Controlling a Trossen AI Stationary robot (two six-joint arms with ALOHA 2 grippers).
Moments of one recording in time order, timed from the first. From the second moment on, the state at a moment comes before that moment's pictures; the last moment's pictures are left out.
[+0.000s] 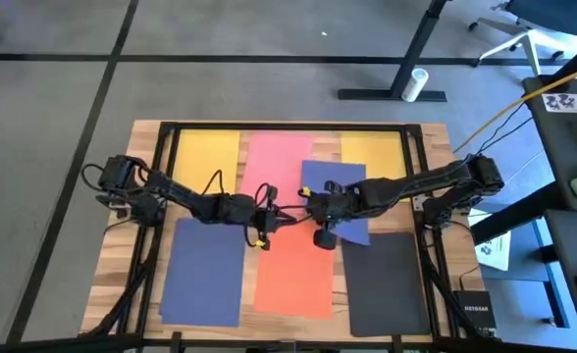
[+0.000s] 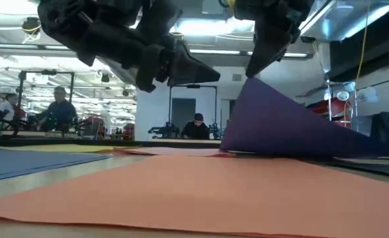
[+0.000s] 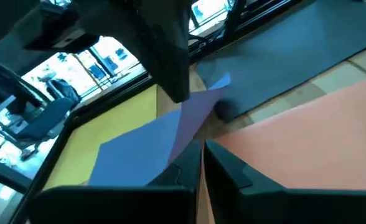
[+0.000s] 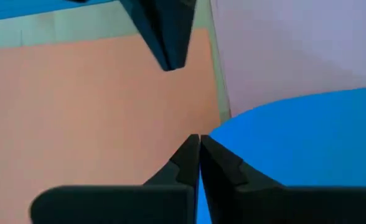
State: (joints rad) left arm -0.11 1.70 0.70 0.76 -0.15 0.50; right arm 0.16 1.57 1.20 -0.67 0.14 0.33
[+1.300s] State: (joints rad) left arm -0.08 1.70 0.77 0.68 -0.12 0.33; right arm 0.16 1.57 1.20 -0.64 0.12 0.30
